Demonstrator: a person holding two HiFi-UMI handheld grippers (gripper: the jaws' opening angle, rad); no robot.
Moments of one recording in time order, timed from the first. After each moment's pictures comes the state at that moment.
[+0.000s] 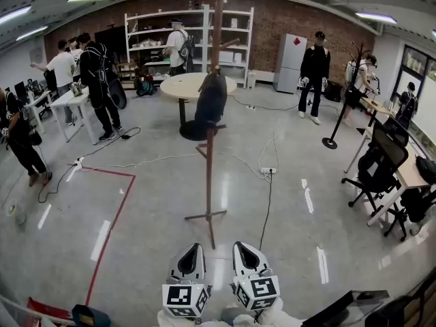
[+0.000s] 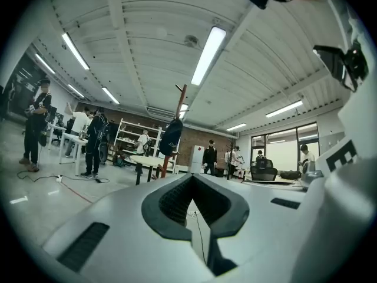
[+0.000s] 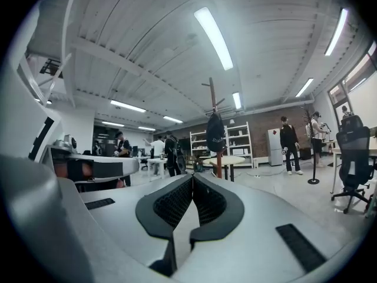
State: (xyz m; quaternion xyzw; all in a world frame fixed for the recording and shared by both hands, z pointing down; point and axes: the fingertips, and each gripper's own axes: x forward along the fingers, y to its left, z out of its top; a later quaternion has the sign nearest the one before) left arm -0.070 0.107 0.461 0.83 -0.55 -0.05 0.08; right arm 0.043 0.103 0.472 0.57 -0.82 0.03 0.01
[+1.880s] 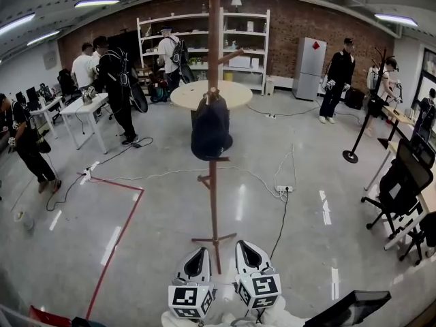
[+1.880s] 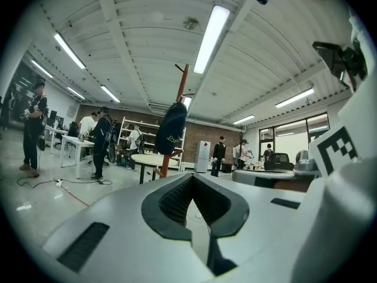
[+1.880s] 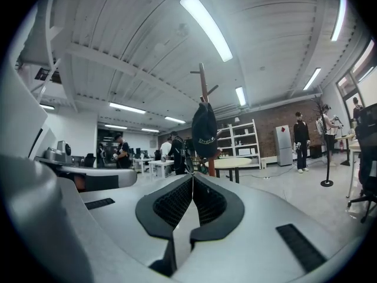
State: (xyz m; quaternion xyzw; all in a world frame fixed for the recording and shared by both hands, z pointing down) left arm -0.024 -0.052 0.468 0.82 -0.57 -0.02 0.08; right arm 0.078 -0.075 0.465 0.54 -0.84 0.04 0.00
